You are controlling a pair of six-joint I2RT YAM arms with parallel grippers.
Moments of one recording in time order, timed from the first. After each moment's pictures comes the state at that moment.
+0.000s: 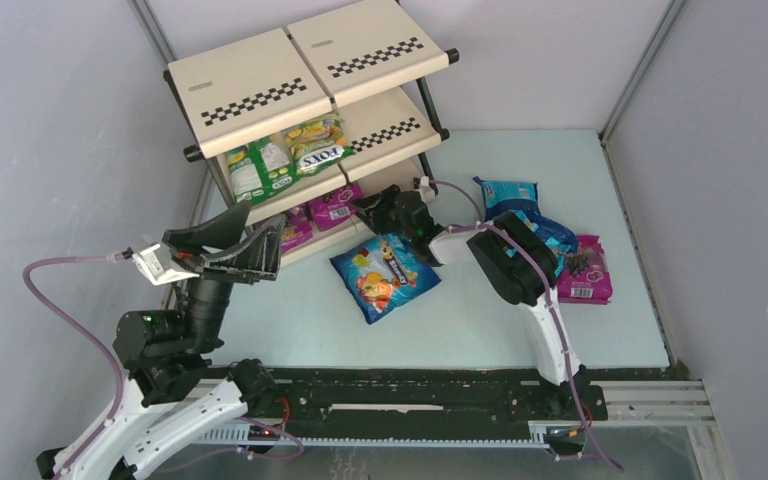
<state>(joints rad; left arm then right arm) -0.85 0.34 0.76 0.18 -0.39 -0.24 0.69 2.27 1.33 0.71 -0.01 1.47</state>
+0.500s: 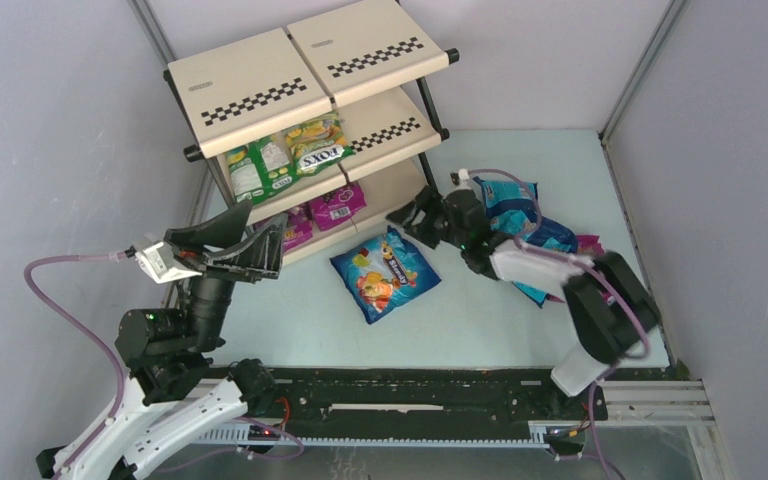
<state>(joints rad) -0.85 0.35 0.76 0.18 -0.40 -0.23 0.62 1.59 0.89 0.32 -0.12 1.04</state>
